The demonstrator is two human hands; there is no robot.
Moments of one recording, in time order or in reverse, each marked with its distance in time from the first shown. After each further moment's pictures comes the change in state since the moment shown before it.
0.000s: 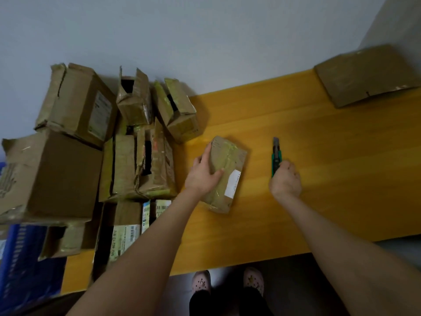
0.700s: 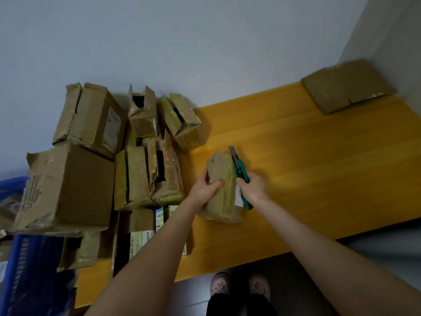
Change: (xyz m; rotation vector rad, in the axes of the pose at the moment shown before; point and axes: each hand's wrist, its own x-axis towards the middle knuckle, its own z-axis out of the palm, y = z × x) left_hand -0.024 -0.020 -0.021 -0.415 -0.241 -0.227; right_hand -0.074 -0.071 0.005 0.587 -0.248 -0.073
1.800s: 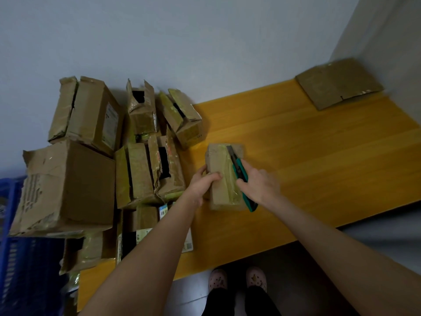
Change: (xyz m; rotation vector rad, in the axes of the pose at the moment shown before) left_hand 0.007 -0.014 -0.017 -0.400 -0.063 -0.032; right_hand -0.040 -0.029 -0.017 -0.683 0.000 -0.182
